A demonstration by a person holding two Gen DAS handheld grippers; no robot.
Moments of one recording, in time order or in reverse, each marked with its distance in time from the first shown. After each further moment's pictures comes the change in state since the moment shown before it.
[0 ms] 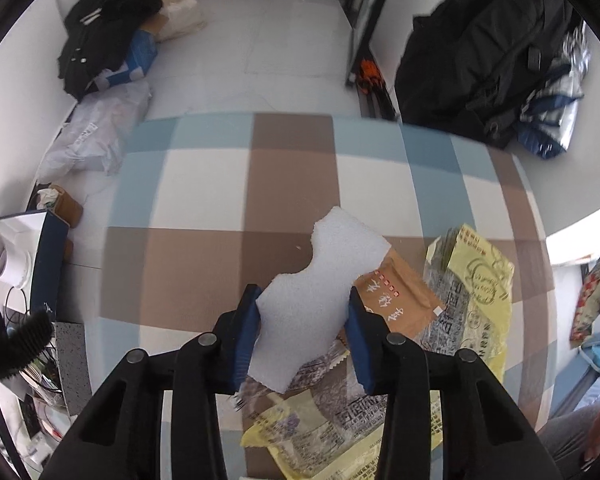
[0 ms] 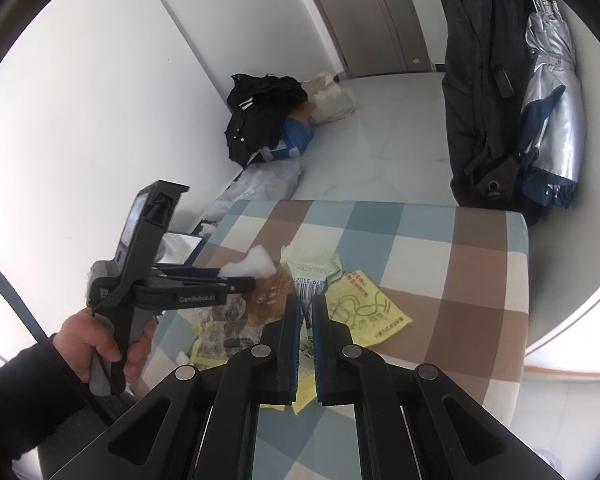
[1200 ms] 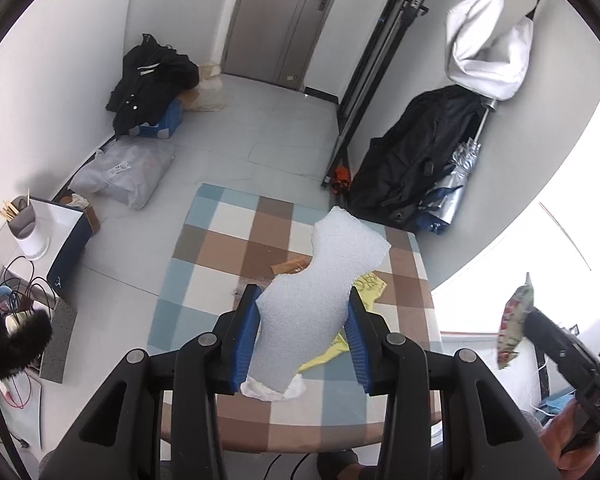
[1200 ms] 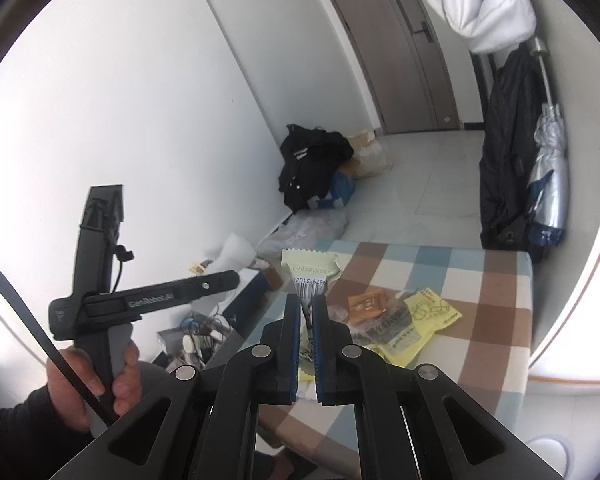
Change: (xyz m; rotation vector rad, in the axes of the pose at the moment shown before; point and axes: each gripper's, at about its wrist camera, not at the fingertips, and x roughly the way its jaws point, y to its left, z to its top) left arm -0.164 -0.011 -0.087 -0.128 -0.356 -0.127; right arm -0.135 0.107 -0.044 -0.099 -0.220 0.077
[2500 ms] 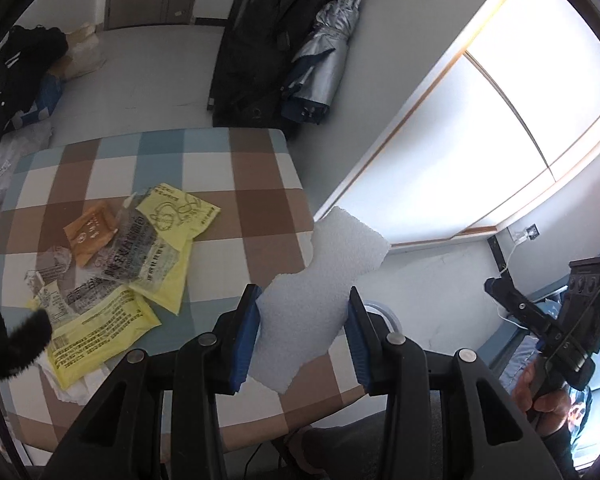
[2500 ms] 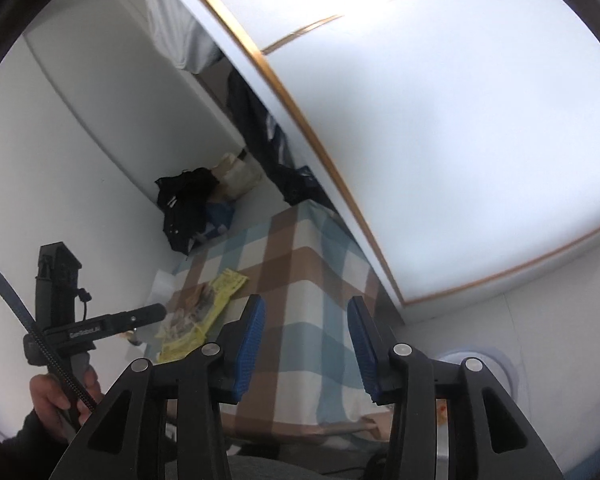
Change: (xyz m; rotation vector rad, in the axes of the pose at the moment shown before) left arm 0.096 -0.152 -0.039 0.227 0.298 -0.227; right arm -0.116 -0.230 -0.104 0.470 -0.046 -0.290
